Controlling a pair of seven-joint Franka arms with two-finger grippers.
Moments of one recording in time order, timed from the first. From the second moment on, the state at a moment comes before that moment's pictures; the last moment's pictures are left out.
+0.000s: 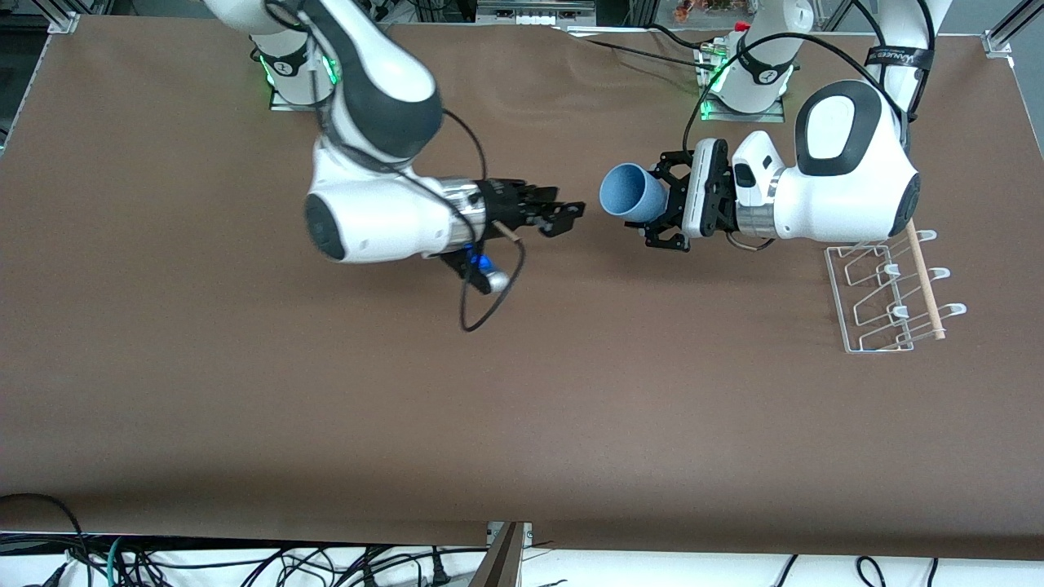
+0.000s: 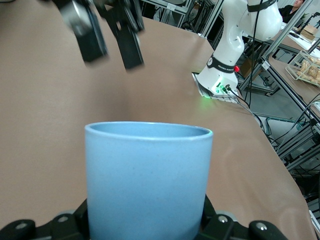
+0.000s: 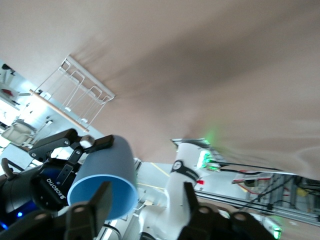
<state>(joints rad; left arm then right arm) -0.02 0.17 -0.26 -1.91 -0.89 1.80 1.62 0.46 0.60 0.11 -1.21 0.90 1.76 0.90</state>
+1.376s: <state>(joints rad) 0.00 0.15 -0.25 -1.80 0.34 1.62 1.14 0.29 0.32 -0.27 -1.22 0.28 1.18 0.22</state>
